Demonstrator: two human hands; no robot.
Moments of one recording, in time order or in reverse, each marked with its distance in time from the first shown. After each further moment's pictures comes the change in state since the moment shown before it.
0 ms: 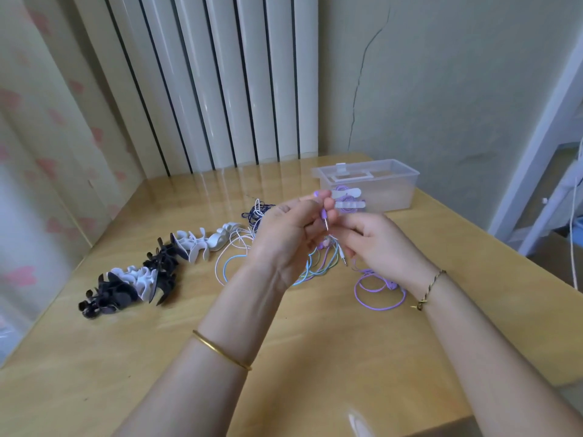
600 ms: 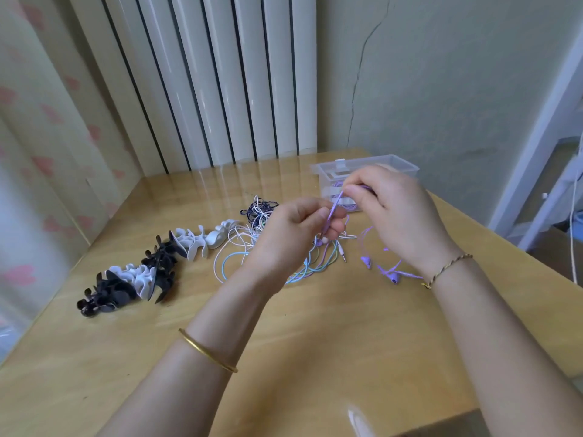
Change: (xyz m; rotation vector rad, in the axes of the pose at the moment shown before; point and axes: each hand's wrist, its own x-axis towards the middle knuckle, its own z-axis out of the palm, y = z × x) left_hand -0.003 -0.006 -0.011 0.646 -0.099 0.200; right_hand 0.005 -0.020 -0.023 -0.384 0.376 -0.235
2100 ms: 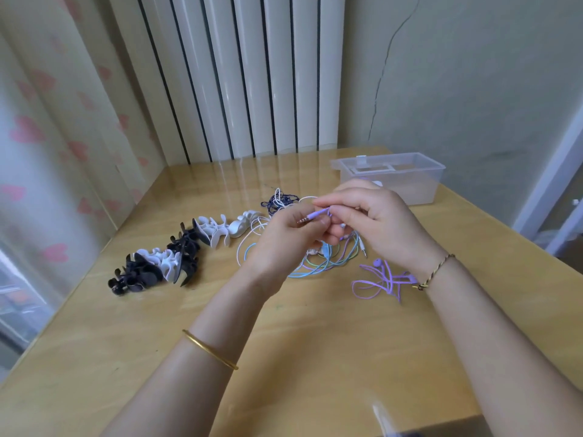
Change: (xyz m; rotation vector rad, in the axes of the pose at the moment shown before) left_hand -0.017 -0.018 -0.026 -0.069 0.004 -0.009; right_hand -0.004 -0.016 0.034 0.486 -0.276 -0.052
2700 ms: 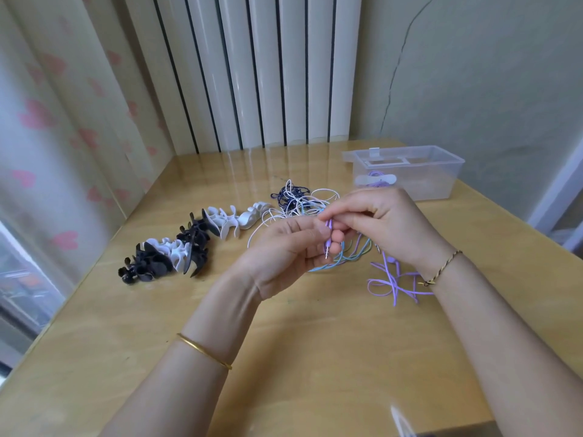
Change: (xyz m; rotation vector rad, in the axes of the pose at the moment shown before) left_hand -0.007 -0.021 -0.024 -0.398 -0.175 -0.210; right_hand 0.002 0.005 0.013 0.122 -0.116 0.033
